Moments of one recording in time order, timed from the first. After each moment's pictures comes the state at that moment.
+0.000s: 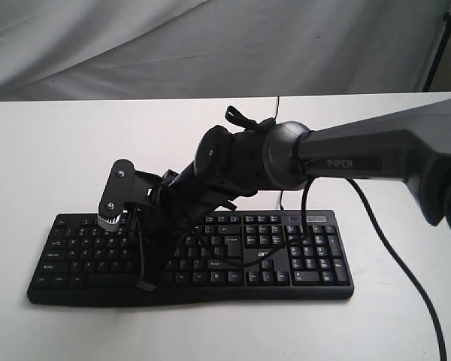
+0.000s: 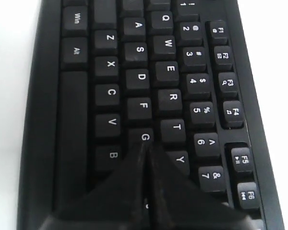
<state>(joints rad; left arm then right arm) 0.03 0.00 -0.01 0.06 0.27 -0.02 0.64 2.20 -1.47 0.79 0.51 -1.38</state>
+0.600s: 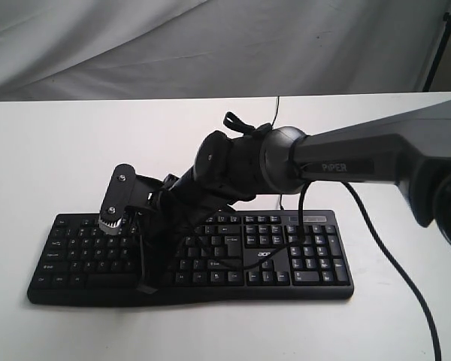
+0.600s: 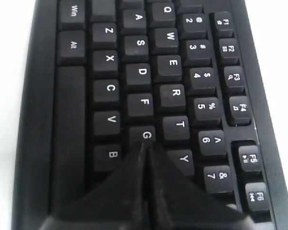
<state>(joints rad) 0.03 0.00 -0.01 0.06 0.27 -0.02 0.64 2.22 -1.47 0.80 0.50 -1.39</state>
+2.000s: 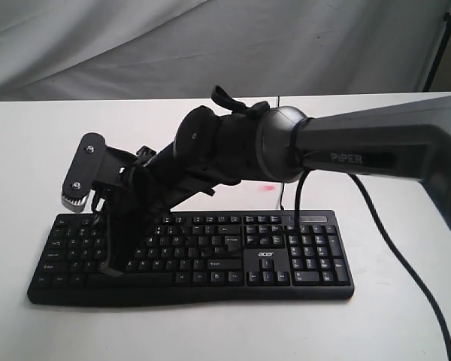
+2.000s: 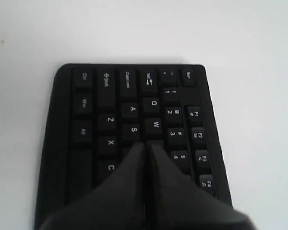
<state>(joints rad) 0.03 0.00 -0.01 0.06 0.27 -0.02 0.69 2.14 -1.52 0.82 0.47 -1.37</state>
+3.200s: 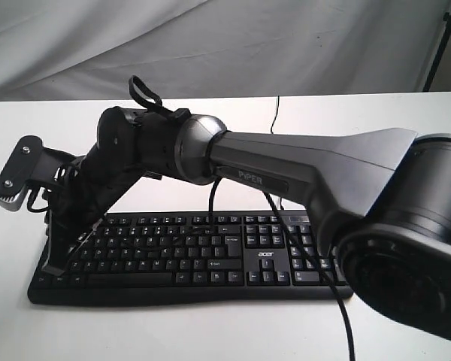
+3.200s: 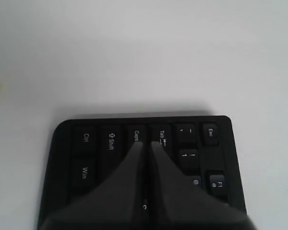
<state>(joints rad) 0.03 0.00 -0.01 0.06 0.27 -0.02 0.77 2.38 -1.97 0.51 0.68 -0.95</state>
